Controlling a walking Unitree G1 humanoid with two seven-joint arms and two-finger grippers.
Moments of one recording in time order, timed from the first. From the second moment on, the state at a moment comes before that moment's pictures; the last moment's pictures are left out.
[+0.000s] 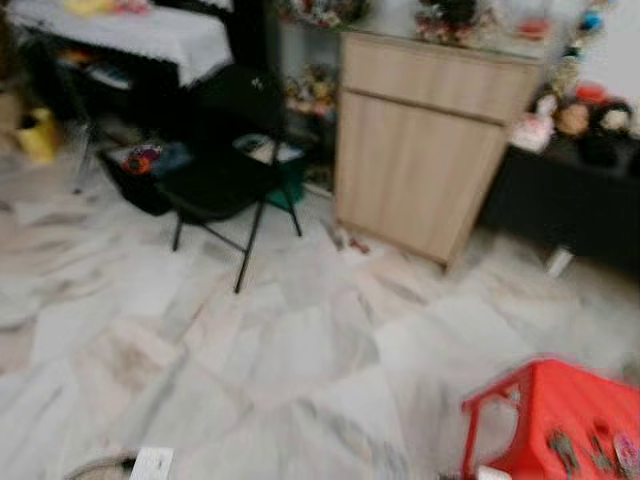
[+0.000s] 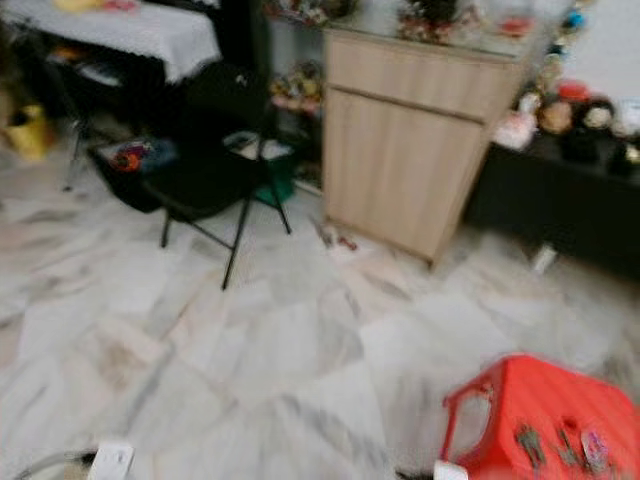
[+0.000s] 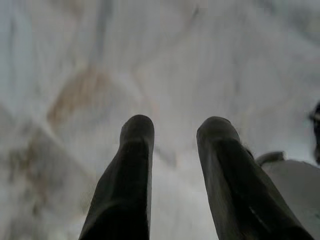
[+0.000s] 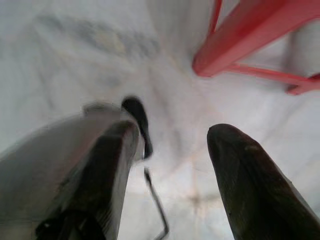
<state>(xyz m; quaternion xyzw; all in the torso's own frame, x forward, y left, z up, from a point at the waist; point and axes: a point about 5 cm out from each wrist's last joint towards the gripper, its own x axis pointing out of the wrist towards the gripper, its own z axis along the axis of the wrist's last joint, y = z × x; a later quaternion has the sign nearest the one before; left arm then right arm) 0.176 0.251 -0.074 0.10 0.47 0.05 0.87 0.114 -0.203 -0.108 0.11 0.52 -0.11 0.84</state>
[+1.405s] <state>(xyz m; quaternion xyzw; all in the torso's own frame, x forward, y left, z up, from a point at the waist) 0.268 0.217 0.028 0.05 0.09 0.03 0.99 0.120 -0.204 -0.106 0.12 0.50 -0.11 0.85</state>
